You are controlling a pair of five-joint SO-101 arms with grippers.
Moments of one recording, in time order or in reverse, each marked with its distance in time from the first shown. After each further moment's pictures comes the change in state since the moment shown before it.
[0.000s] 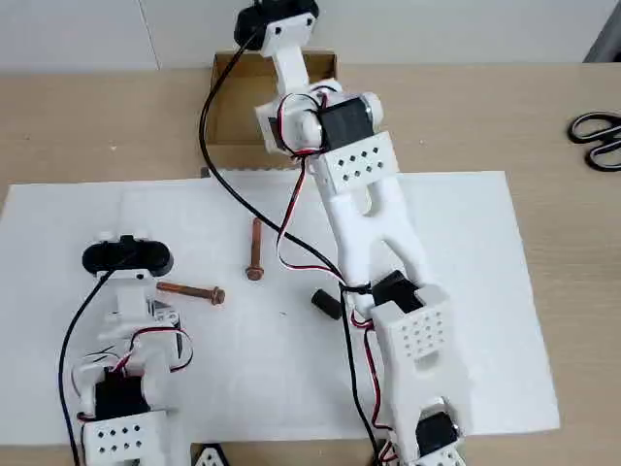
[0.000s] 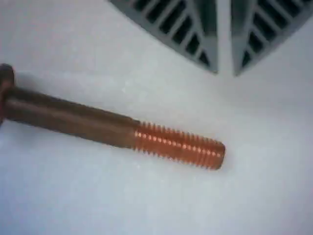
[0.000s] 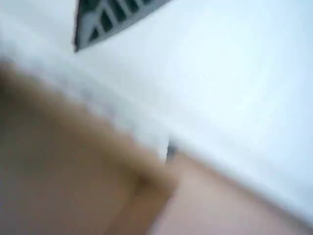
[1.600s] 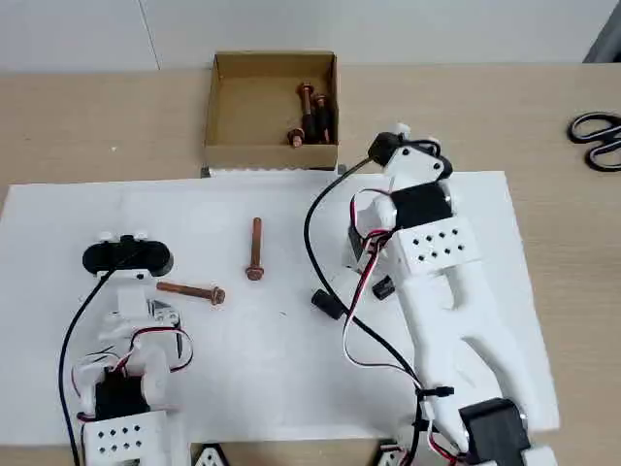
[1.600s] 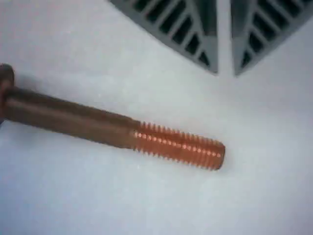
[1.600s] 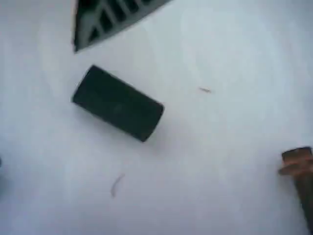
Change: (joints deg) left arm 0.0 0.0 0.0 0.0 0.0; right arm 7.2 -53.3 82.6 4.0 -30.6
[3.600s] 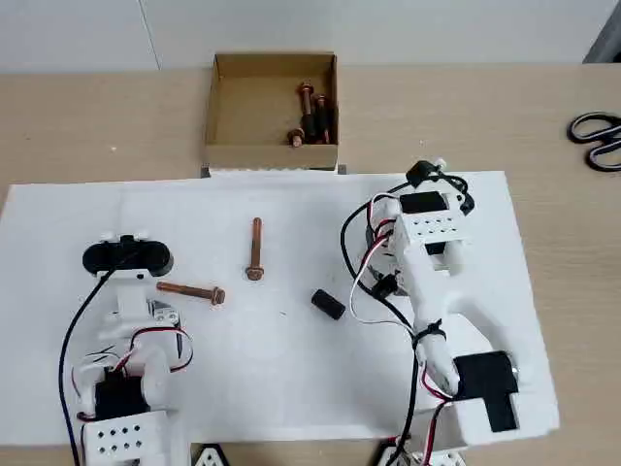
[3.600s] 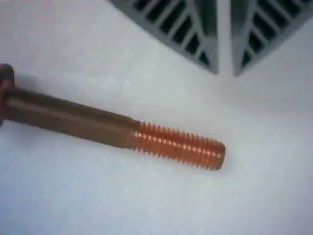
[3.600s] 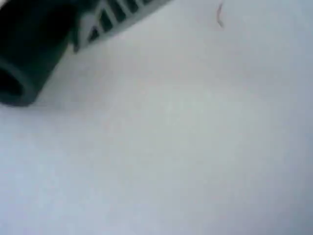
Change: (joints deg) left arm 0.0 0.0 0.0 0.0 0.0; right arm 8.4 15.0 10.5 -19.3 -9.7
